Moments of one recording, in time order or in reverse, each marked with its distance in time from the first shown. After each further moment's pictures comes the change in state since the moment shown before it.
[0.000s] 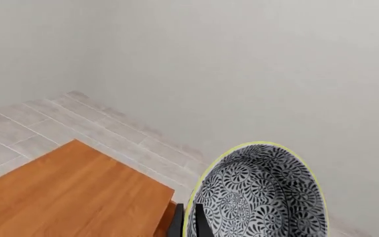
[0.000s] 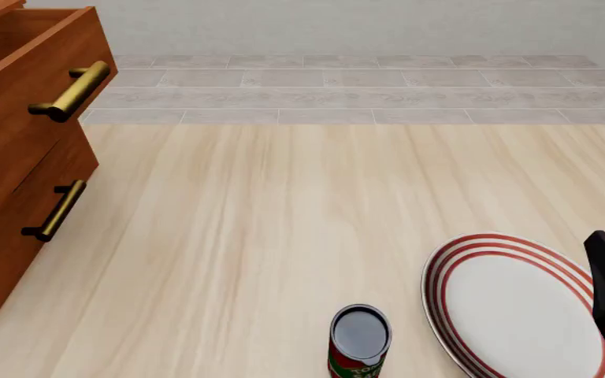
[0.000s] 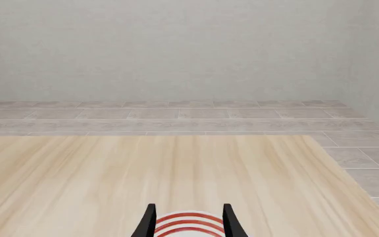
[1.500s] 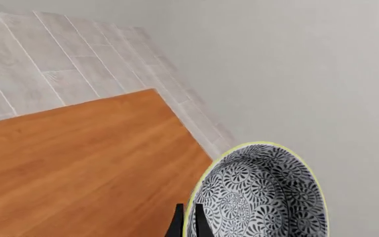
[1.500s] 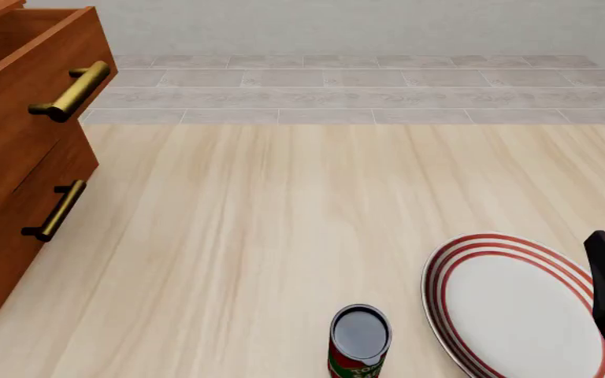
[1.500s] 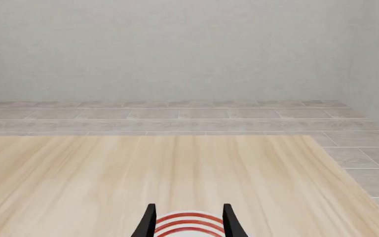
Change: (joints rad) left arm 0.214 0.197 0.008 0.078 -0.290; right arm 0.000 0.000 0.000 0.000 0.000
